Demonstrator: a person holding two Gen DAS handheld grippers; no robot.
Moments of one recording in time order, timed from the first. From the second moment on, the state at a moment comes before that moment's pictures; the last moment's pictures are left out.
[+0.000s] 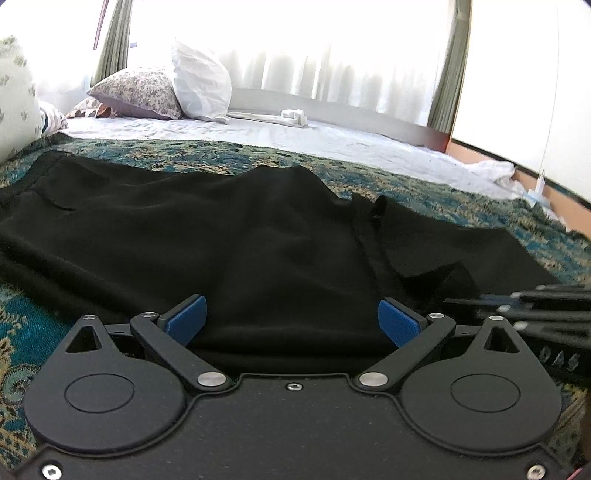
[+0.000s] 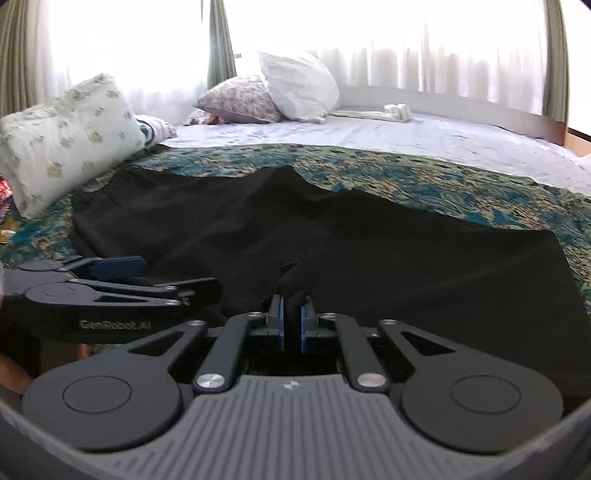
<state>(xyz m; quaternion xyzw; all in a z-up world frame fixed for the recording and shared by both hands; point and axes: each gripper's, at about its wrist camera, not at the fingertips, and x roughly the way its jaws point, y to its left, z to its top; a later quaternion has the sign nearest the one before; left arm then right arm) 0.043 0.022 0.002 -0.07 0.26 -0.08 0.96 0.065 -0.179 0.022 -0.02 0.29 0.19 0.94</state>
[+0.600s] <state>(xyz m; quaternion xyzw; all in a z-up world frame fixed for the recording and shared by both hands) 0.058 0.063 0.055 -0.10 0.23 -0.10 0.96 0.078 -0.128 0.012 -0.03 0.29 0.24 0.93</state>
